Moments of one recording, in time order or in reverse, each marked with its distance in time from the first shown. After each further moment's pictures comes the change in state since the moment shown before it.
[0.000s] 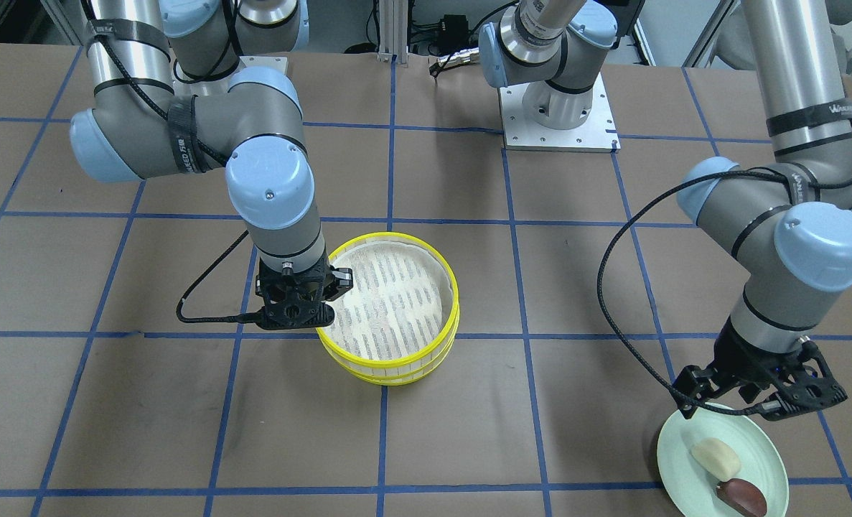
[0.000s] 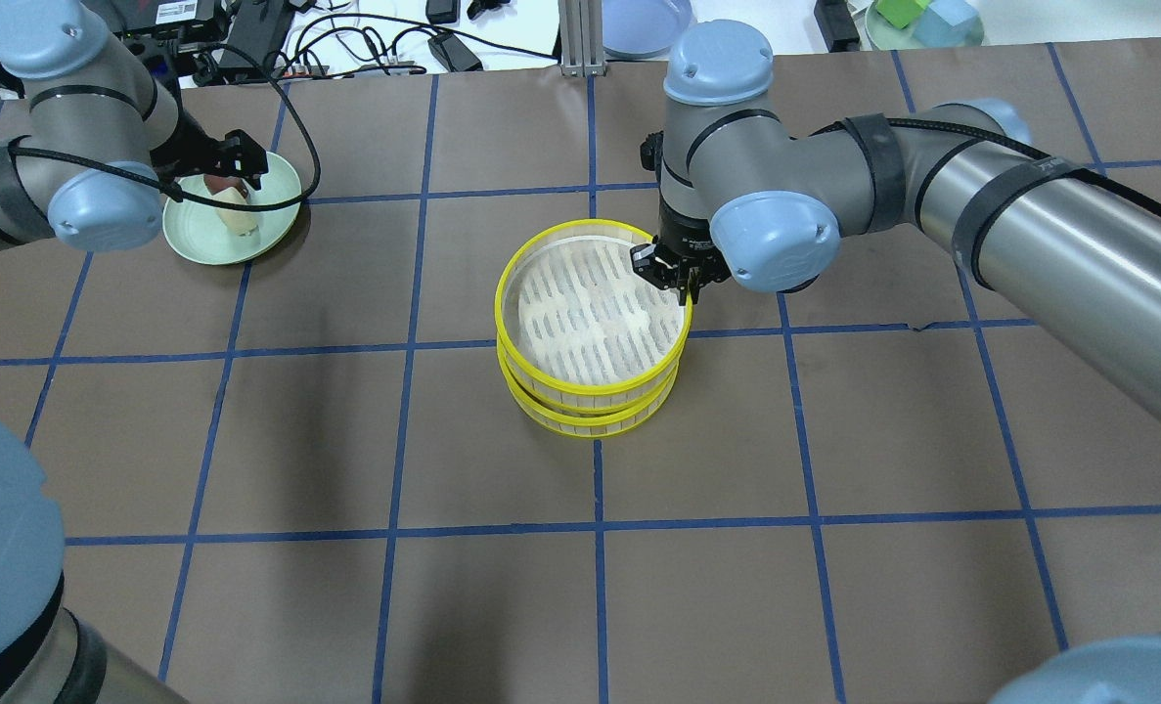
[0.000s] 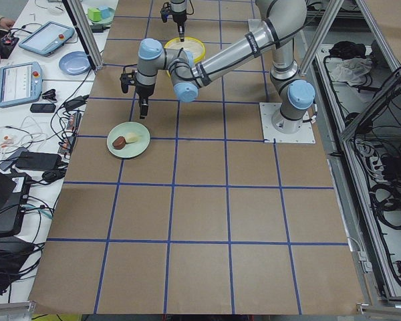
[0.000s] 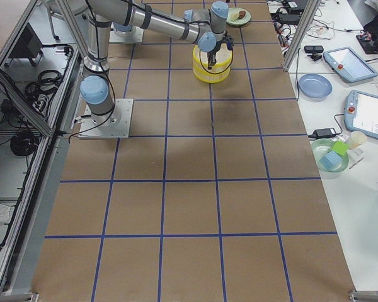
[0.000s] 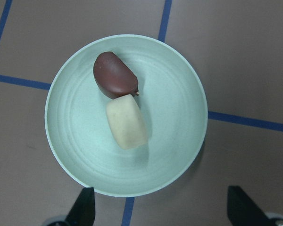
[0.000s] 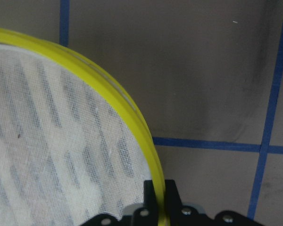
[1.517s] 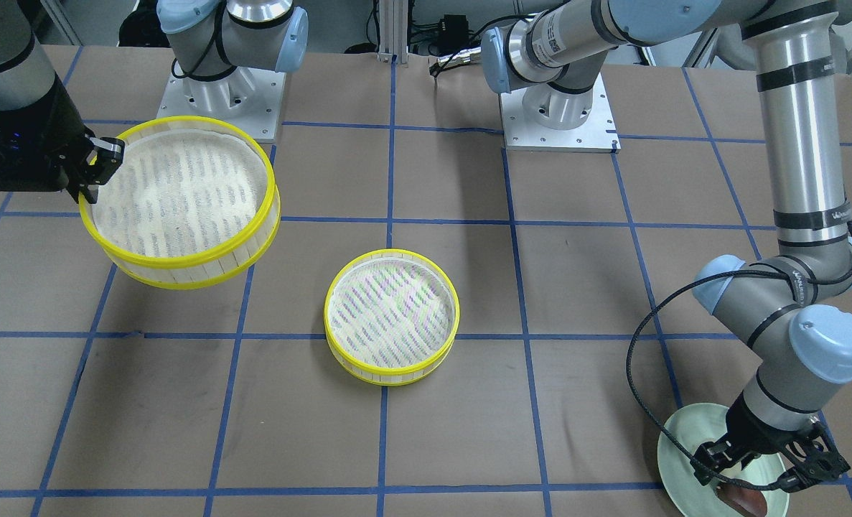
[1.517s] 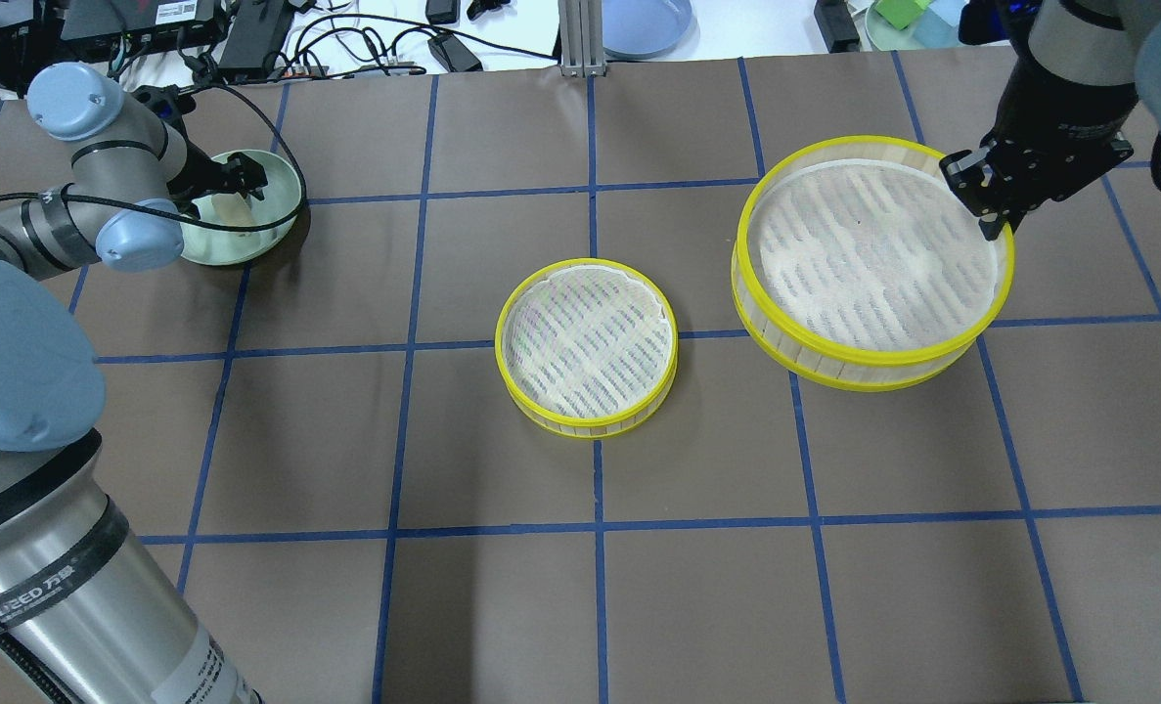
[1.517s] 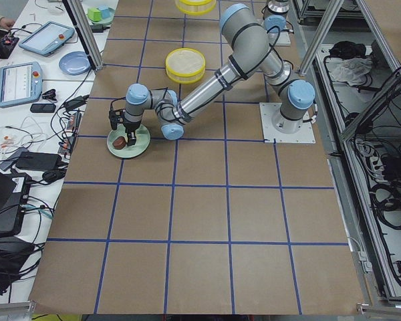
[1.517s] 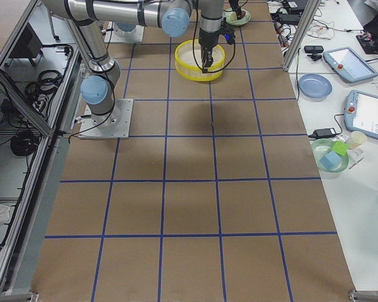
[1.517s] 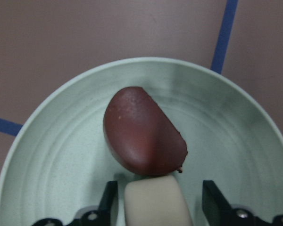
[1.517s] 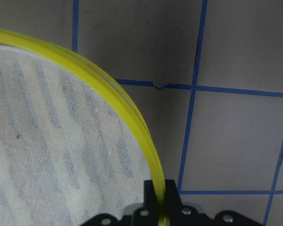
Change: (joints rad) left arm 0.071 -0.261 0.126 0.169 -0.112 -0.047; right arm -0.380 -0.360 -0.044 0.405 -0.149 -0.438
